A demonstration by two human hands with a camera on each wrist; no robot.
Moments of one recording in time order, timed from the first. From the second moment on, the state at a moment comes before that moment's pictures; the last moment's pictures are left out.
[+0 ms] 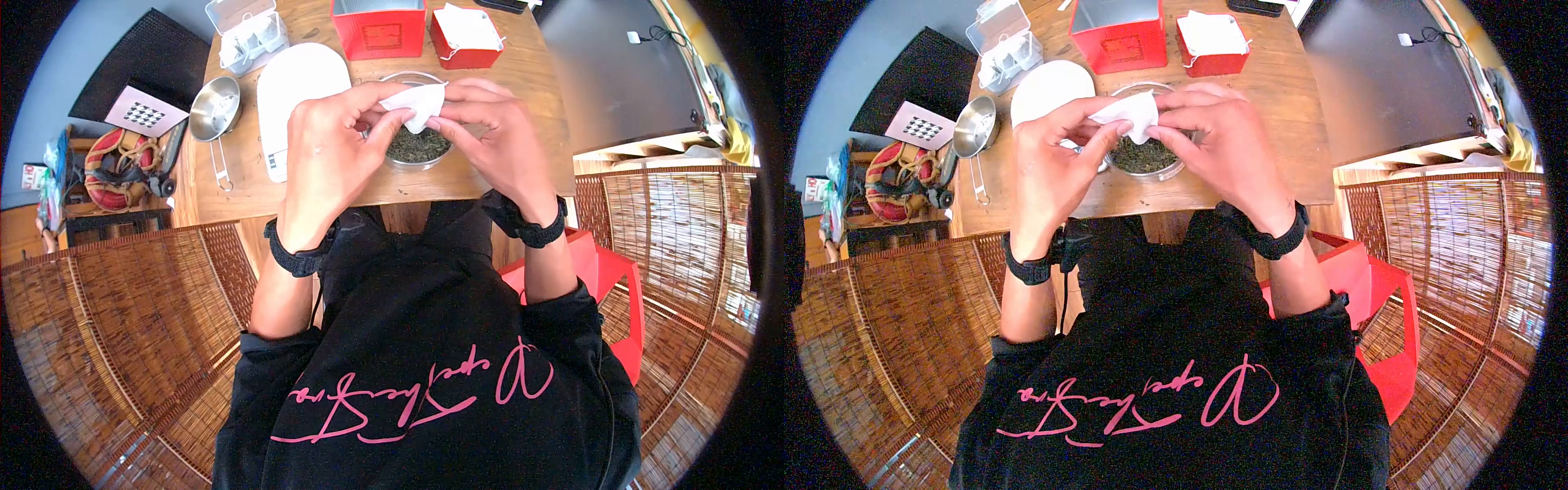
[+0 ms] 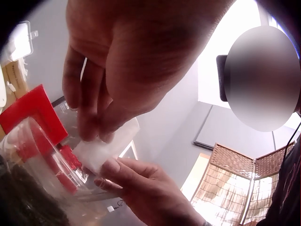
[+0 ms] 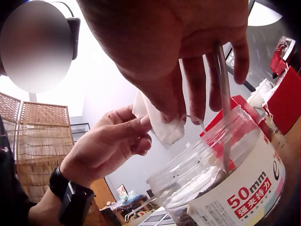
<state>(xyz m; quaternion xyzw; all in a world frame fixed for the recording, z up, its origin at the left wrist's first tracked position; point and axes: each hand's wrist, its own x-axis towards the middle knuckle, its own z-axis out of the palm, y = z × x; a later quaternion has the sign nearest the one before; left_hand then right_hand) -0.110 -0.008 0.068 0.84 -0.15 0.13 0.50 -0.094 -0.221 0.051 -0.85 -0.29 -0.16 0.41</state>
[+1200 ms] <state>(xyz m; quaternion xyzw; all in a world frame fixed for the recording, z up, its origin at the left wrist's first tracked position) -0.109 0.023 0.073 0.85 -0.08 0.15 0.51 0.004 -0.280 0.045 -0.85 -0.07 -0.18 0.48</state>
